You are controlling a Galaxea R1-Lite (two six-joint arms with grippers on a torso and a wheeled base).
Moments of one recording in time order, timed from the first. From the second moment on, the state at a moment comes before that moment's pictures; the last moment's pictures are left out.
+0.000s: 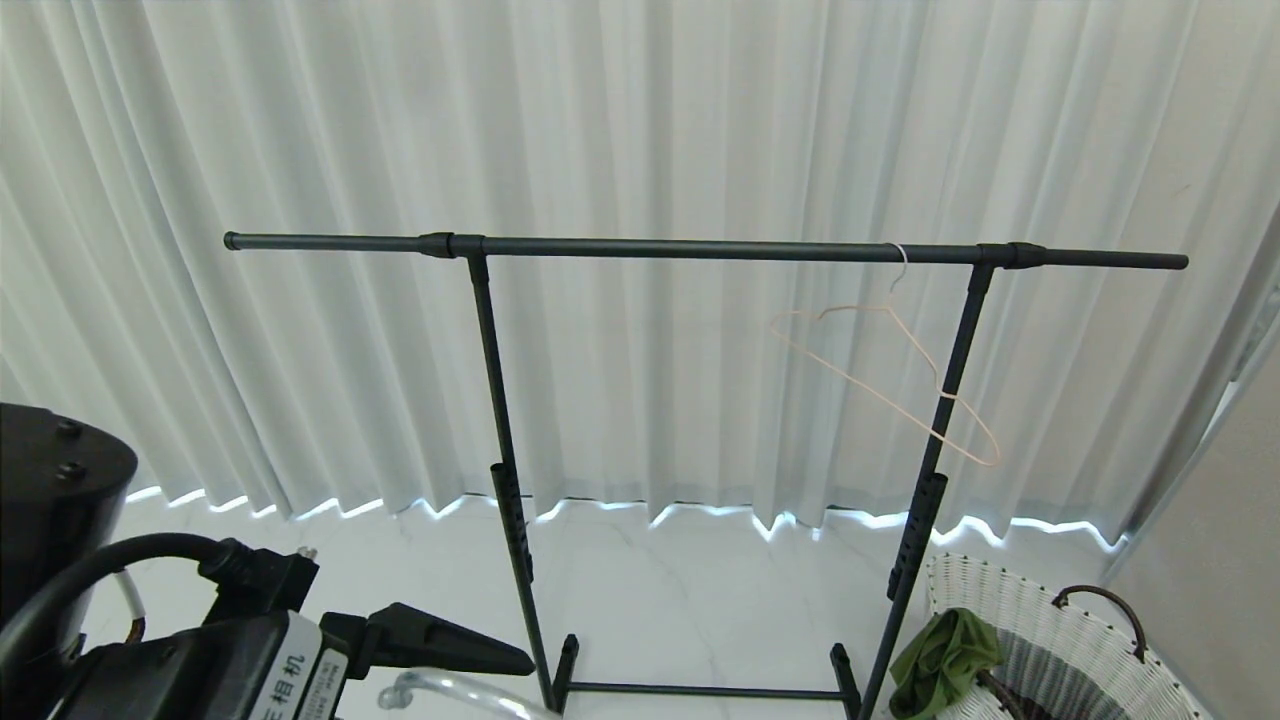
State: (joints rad) left arm -0.68 1.16 -0.71 0.23 -0.61 0.63; right arm 1.60 1.22 -0.49 -0.56 -0.30 0.08
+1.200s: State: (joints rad) left arm -0.65 1.15 -0.69 0.23 -0.23 0.65; right arm 1.47 1.23 -0.46 -0.55 -0.31 0.07
